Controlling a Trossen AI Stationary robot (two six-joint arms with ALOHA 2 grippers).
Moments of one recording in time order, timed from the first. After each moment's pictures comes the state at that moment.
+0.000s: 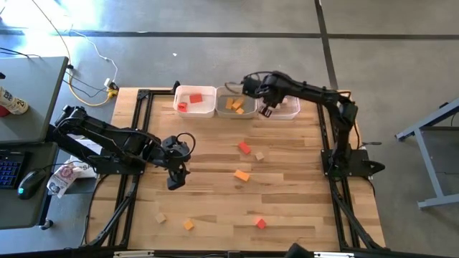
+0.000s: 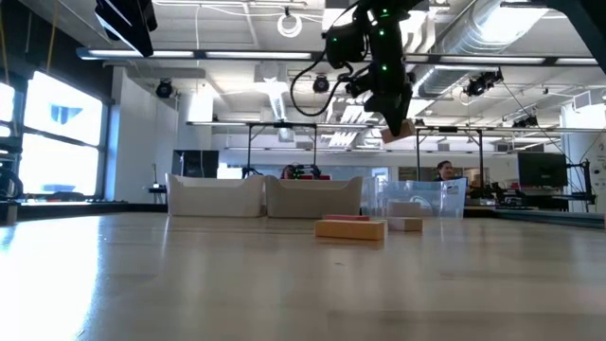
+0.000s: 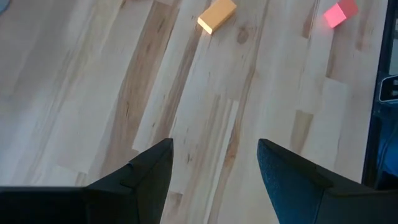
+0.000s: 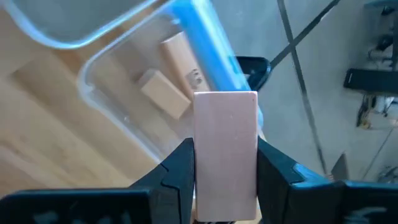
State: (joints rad) left arm -0.24 1.21 1.12 -0.99 -0.19 -0.62; right arm -0.44 1.91 1.78 -1.42 0.59 0.14
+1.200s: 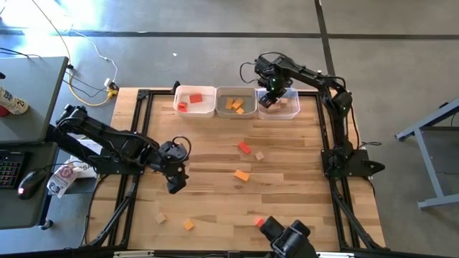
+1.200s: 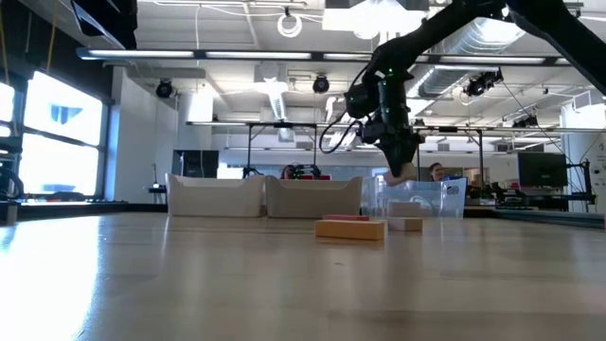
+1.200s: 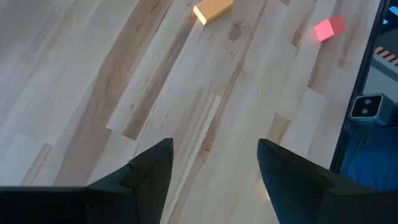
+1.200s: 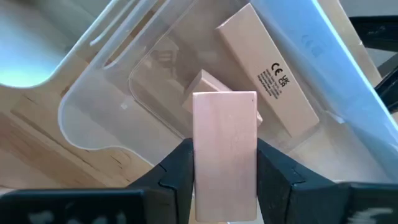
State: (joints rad) left arm -0.30 1.21 1.12 -0.99 -0.19 -0.84; right arm -0.77 2.06 1.78 -1.31 0.02 -0.01
